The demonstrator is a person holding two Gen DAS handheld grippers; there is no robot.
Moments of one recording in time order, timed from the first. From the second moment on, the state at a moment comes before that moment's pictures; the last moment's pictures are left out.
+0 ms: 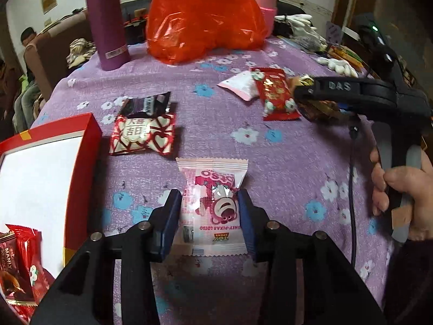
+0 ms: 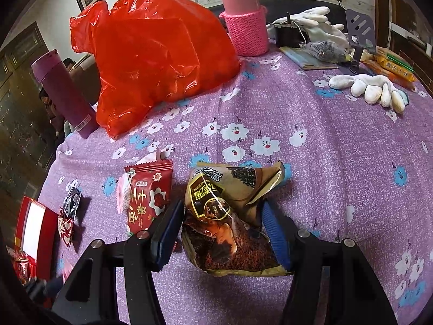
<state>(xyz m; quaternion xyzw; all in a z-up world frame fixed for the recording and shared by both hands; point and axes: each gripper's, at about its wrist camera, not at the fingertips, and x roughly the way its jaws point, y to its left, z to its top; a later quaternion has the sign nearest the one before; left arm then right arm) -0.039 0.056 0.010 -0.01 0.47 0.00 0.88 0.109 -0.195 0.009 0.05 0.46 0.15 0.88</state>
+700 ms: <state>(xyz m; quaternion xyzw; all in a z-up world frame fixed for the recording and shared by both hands) -0.049 0.049 0.015 0.03 0.44 0.01 0.90 0.108 -0.201 0.014 0.09 0.46 0.17 0.87</state>
